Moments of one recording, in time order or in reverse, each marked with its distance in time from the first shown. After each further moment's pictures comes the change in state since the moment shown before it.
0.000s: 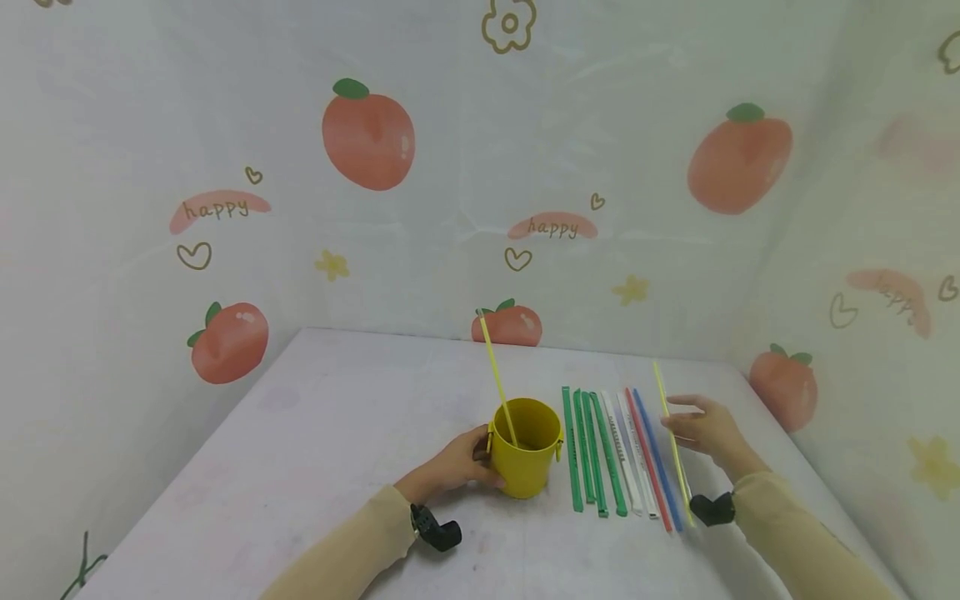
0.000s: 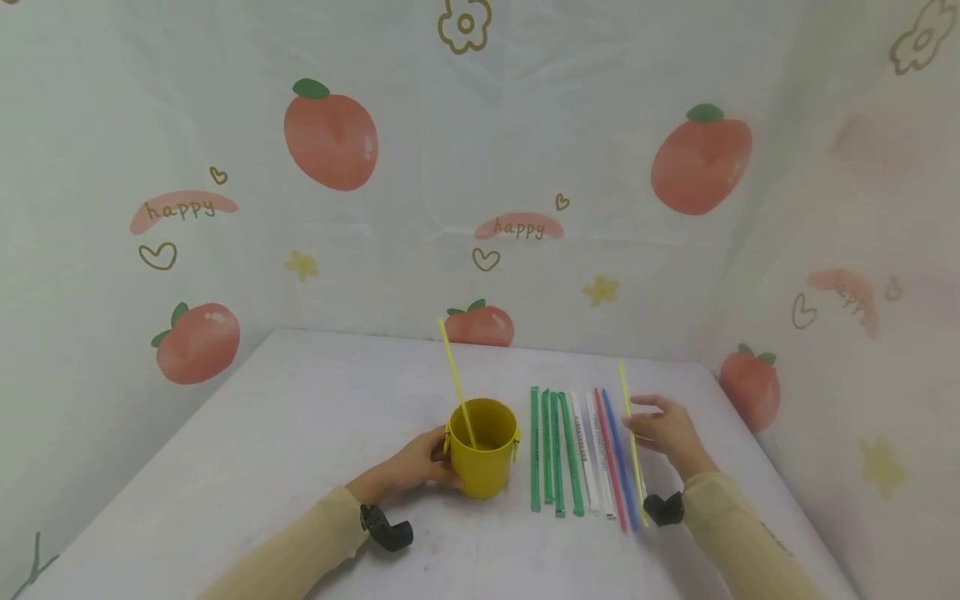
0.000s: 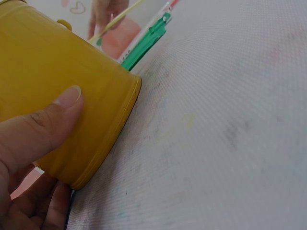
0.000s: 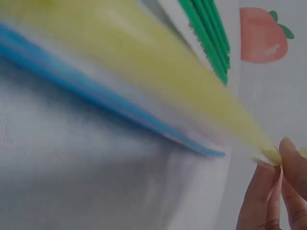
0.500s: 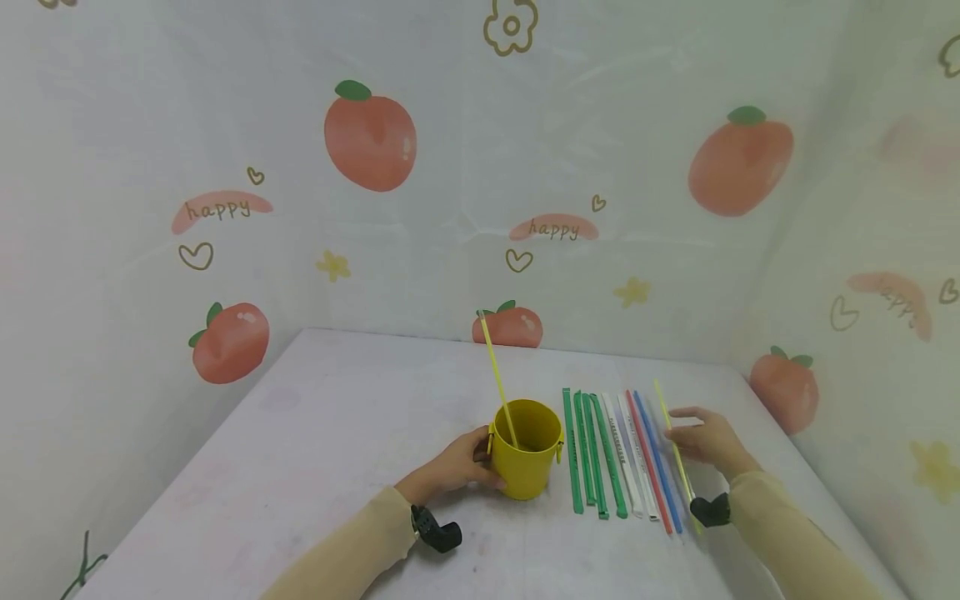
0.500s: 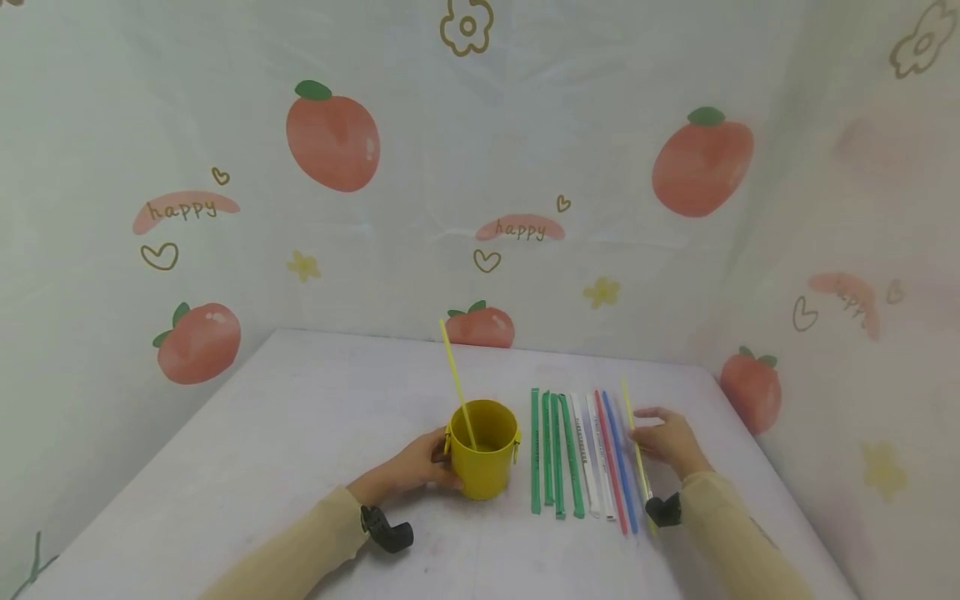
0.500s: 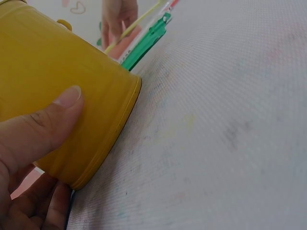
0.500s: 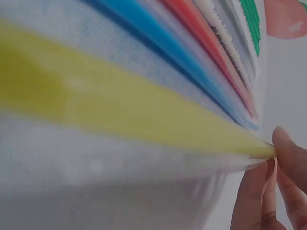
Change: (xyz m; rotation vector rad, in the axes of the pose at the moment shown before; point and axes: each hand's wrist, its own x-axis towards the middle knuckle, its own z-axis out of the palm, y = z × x) left_hand 0.001 -0.002 -0.001 -0.010 -0.005 -0.002; right_hand 0.013 0.022 -0.002 -0.028 -0.010 0.081
